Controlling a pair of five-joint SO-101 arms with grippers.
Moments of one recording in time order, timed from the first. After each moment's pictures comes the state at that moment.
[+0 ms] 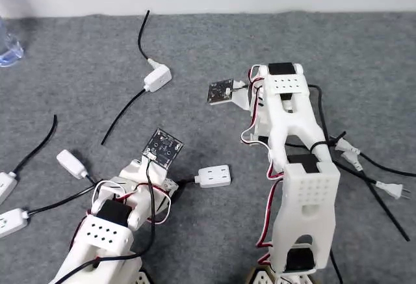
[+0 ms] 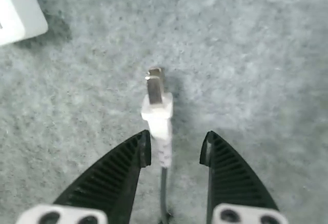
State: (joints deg) left arm 13.7 -56.6 82.8 40.9 -9.7; right arm -6.7 37.9 -21.8 86.0 77.1
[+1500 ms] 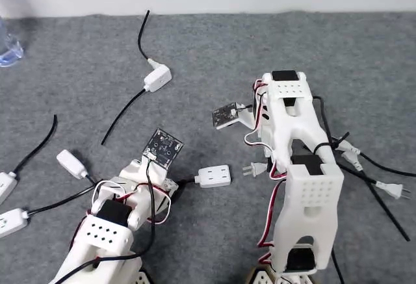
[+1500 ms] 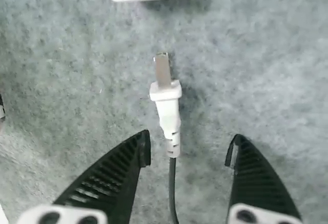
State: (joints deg) left arm 13.7 -56.6 82.8 40.9 -9.7; right arm -5.5 35.3 -14.9 97.8 89.2
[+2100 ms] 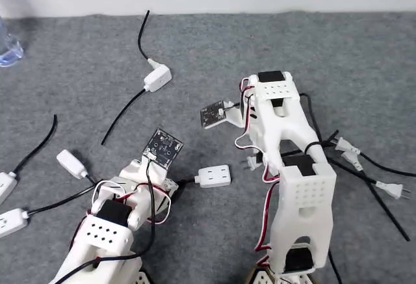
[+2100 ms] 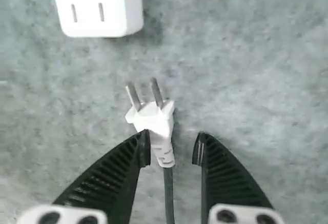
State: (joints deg) left arm 13.7 -56.6 82.8 40.9 -9.7; right arm -9.5 35.3 -14.9 89.8 87.1
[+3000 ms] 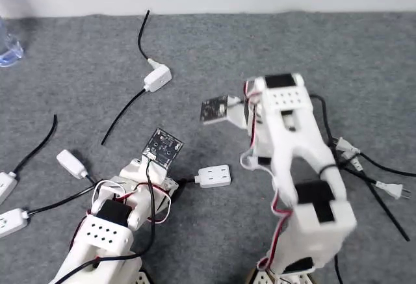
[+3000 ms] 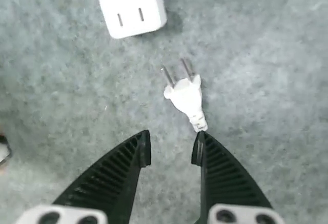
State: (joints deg) left arm 13.7 -56.6 82.8 40.2 -9.7; right arm -10.1 10.0 6.3 87.0 75.6
